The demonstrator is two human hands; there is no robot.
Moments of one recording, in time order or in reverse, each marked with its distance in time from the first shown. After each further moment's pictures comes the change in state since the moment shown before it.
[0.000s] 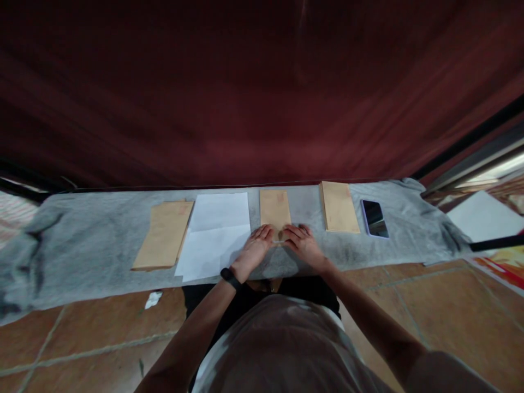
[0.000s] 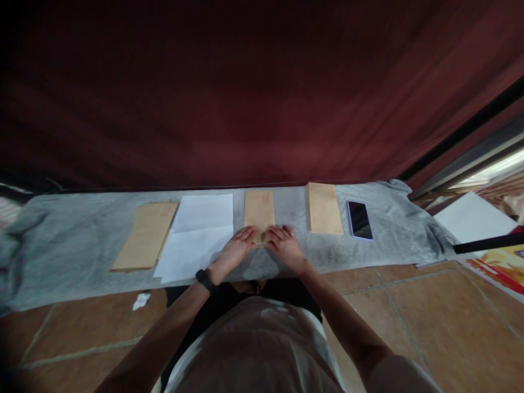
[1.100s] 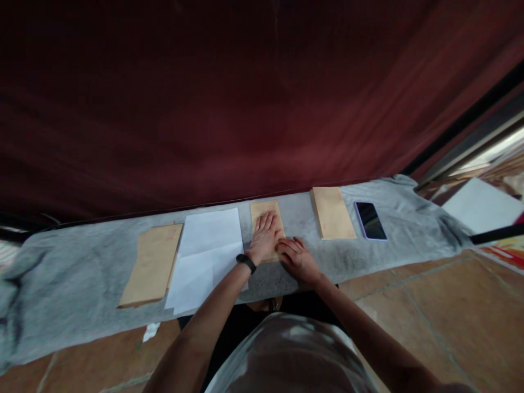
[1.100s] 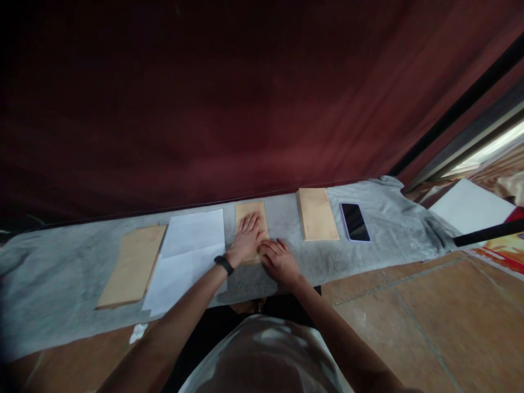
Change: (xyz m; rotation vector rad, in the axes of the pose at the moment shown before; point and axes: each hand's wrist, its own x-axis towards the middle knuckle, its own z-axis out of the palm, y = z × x) left_hand 0.090 -0.002 0.032 0.957 -0.149 0.206; right_hand -0.004 -0.010 0.003 0.126 0.135 0.022
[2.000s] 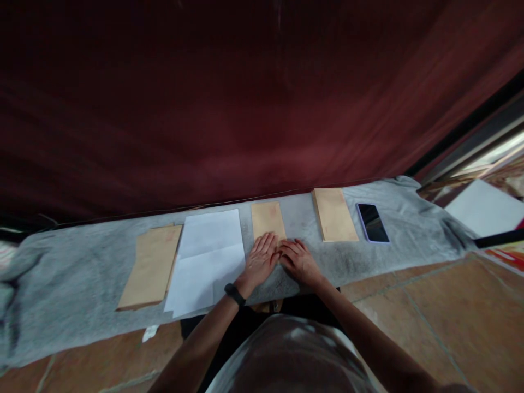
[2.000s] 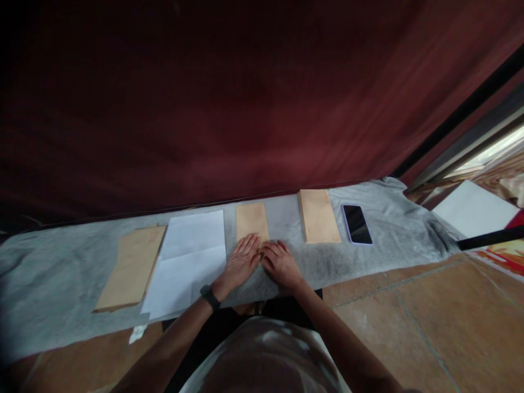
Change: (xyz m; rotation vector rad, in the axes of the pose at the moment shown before) left_hand -0.075 0.002 0.010 -0.051 0.002 0.087; right_hand 0.002 -0.002 0.000 0.002 -0.005 0.027
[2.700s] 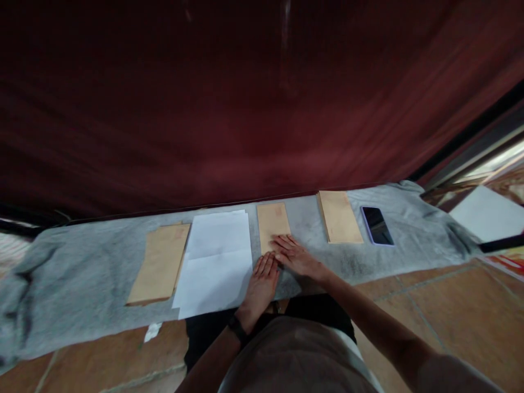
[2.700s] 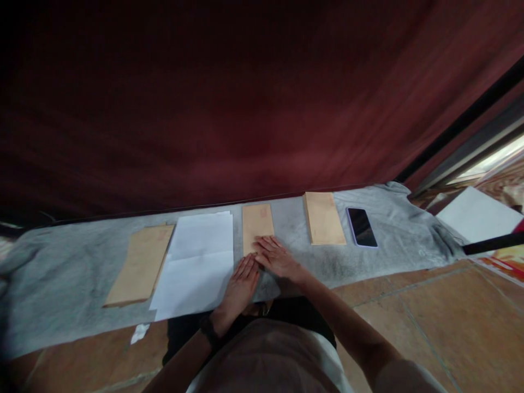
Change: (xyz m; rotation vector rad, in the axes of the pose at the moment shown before) left_hand -0.058 0.025 -0.002 0.085 0.050 -0.029; right_hand 0.032 0.006 0.019 -0.087 -0.168 -0.155
